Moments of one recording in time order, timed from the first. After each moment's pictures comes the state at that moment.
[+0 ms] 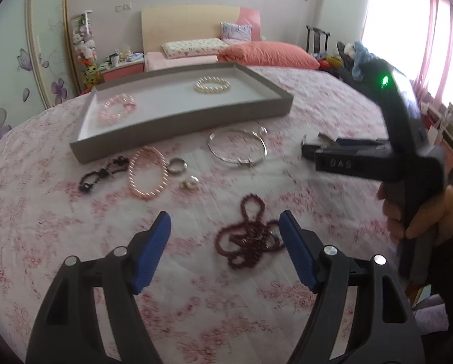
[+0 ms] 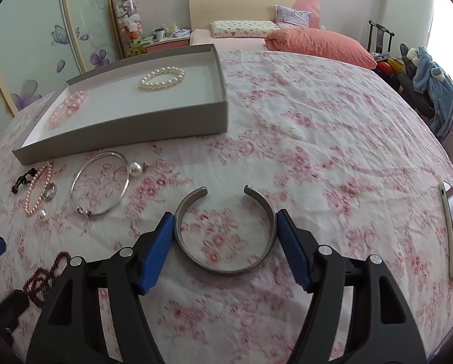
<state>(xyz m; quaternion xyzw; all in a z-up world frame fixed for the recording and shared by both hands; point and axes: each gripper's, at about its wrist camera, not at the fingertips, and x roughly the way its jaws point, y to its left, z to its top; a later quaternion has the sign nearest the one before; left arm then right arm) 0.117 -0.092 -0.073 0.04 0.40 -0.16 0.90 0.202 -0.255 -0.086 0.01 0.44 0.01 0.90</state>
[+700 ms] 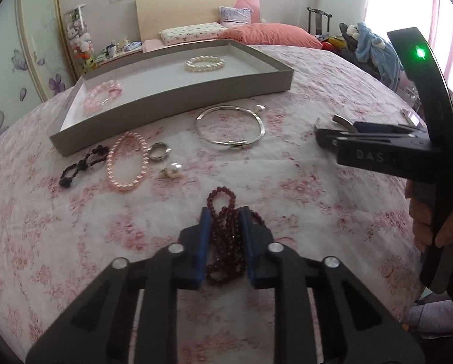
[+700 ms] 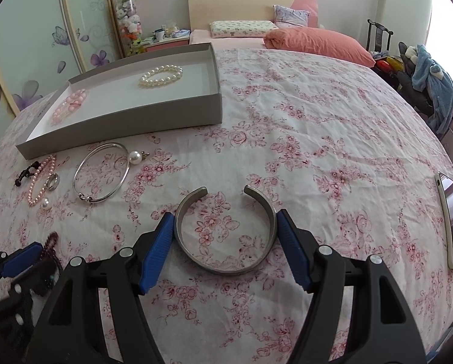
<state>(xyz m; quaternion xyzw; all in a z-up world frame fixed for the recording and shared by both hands) 0.134 -0.107 -0.094 0.06 0.43 -0.14 0.89 0.190 -0.260 -0.086 0.02 0.44 0.02 0.90</state>
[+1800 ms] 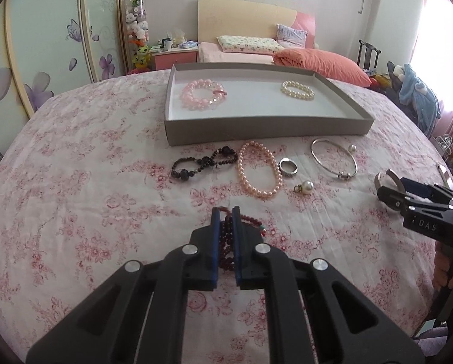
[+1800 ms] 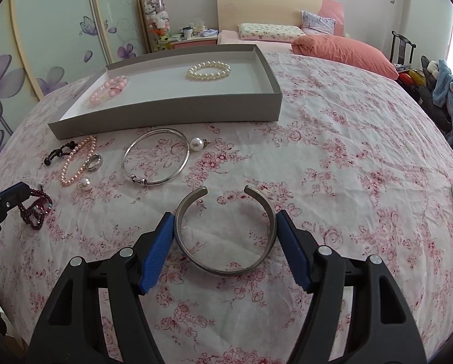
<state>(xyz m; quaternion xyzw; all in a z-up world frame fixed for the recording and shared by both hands) 0.134 -0.004 -0.069 -0.01 0.41 -0.04 0.91 0.174 -0.219 -0.081 0.00 0.43 0.07 0.90</state>
